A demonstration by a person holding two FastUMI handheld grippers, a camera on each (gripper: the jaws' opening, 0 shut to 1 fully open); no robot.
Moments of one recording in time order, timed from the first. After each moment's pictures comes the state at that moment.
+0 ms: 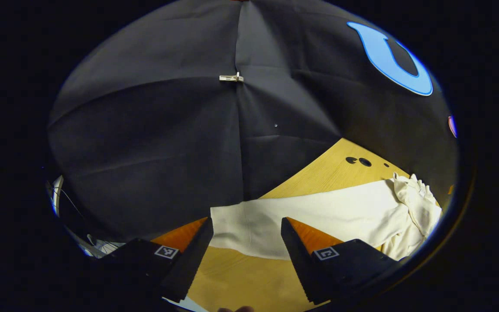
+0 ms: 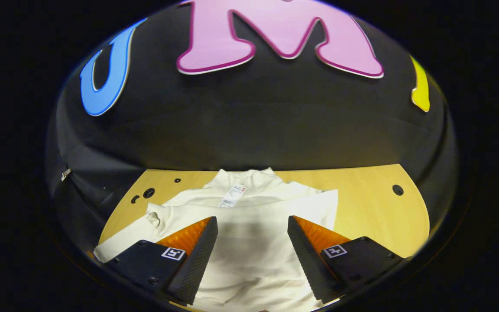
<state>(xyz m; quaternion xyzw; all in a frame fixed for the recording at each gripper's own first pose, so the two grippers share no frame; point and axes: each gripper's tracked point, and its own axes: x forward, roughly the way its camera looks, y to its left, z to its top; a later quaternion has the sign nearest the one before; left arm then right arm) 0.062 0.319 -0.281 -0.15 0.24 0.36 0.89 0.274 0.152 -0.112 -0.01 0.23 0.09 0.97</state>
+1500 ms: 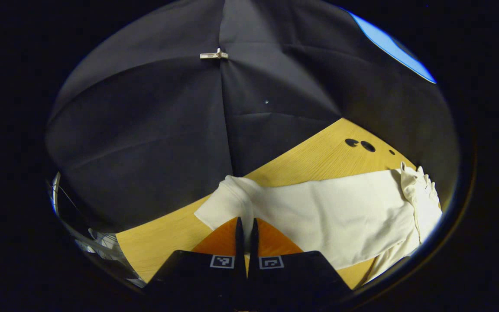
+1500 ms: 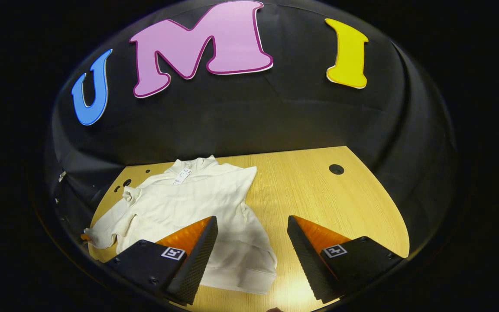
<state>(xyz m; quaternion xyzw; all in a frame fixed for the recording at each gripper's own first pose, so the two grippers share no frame) 0.124 0.284 -0.294 -0.17 0.29 0.35 0.88 0.188 -0.012 -0.107 -0.01 0.22 0.05 0.97</state>
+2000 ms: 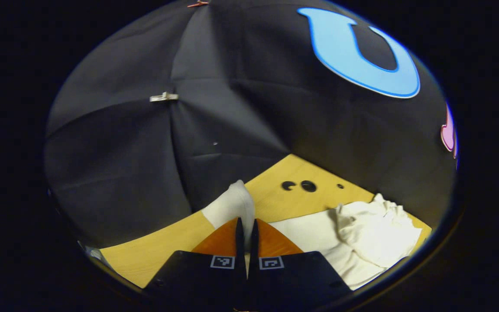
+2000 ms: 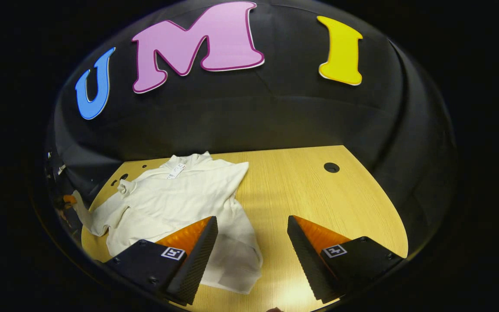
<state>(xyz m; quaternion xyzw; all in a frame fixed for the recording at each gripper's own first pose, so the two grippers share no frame) 0.244 0.193 -0.183 -0.14 0.21 0.25 0.93 0.183 -0.048 -0.126 -0.01 0.22 0.04 0.97</state>
